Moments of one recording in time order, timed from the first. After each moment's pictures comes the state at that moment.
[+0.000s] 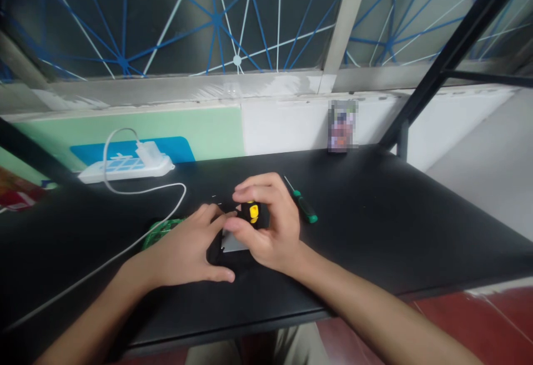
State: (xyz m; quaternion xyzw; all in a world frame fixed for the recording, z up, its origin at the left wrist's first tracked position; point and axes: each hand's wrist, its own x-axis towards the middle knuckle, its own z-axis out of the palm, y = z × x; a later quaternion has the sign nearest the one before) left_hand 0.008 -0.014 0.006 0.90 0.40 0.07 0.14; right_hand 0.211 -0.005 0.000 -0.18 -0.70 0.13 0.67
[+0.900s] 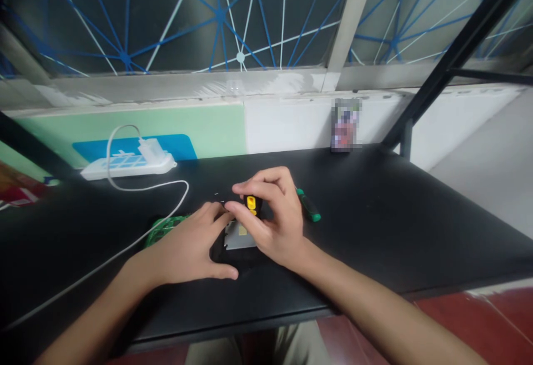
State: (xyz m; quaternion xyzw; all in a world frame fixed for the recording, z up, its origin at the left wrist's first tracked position) left_hand 0.009 -0.016 0.006 0.90 0.40 0.08 0.14; right_hand 0.210 -0.003 0.004 -0.24 -0.72 0.05 0.65
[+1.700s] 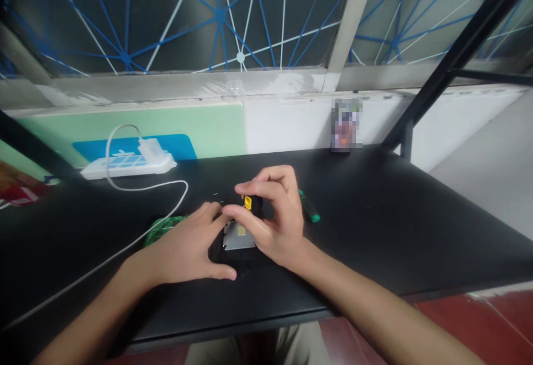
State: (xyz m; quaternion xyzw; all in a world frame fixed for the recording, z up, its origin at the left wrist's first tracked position) left_hand 0.008 -0.016 0.006 0.90 0.41 0.07 0.14; right_hand 0.213 -0.002 0.001 -0.25 -0.71 0.07 0.66
